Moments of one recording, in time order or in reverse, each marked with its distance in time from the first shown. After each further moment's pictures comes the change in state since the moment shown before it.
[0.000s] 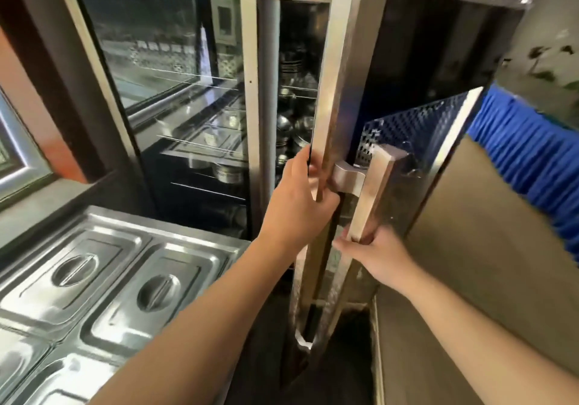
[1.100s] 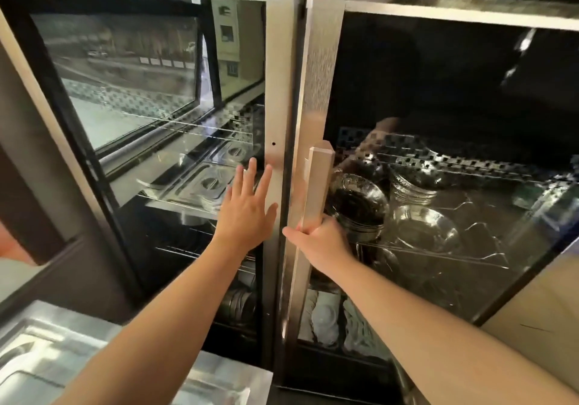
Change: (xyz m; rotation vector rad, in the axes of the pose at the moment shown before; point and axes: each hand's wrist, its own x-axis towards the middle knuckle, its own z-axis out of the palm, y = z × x) left_hand 0.286 -0.336 -0.028 0.930 -0.096 0.042; right_hand 0.370 -0.067 0.140 -0.048 0.132 -0.075
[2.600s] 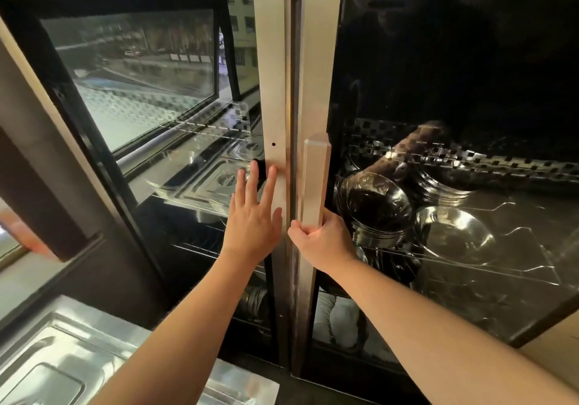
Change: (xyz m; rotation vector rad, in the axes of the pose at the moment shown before) left_hand -0.001 0.017 0.006 -0.024 0.032 -0.040; right_hand 0.042 0.017 0.007 -0.001 0.014 -0.250
